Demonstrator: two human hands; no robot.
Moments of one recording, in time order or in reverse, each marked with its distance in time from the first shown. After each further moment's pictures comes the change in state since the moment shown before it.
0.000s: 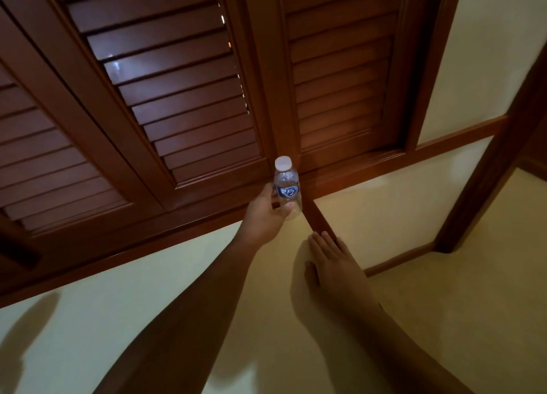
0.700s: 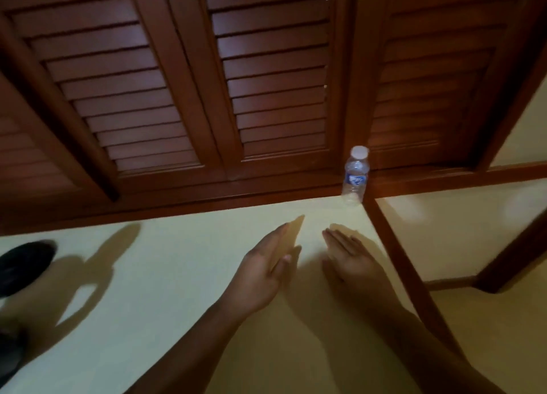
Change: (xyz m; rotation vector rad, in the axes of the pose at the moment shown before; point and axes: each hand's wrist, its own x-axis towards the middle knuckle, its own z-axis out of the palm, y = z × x) left_hand -0.195 -0.044 -0.078 0.181 0.070 0.079; right_hand -0.024 -0.071 0.001 0.078 0.132 -0.230
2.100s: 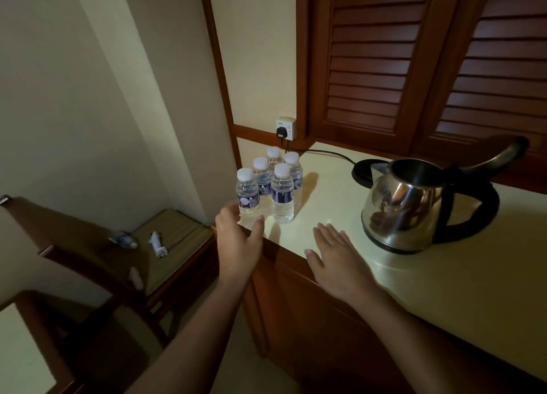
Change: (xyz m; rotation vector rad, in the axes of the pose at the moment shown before) left_hand -0.529 -0.314 -0.395 0.044 1.119 -0.611; right_hand -0.096 -0.631 0.312 -0.027 -0.378 -0.544
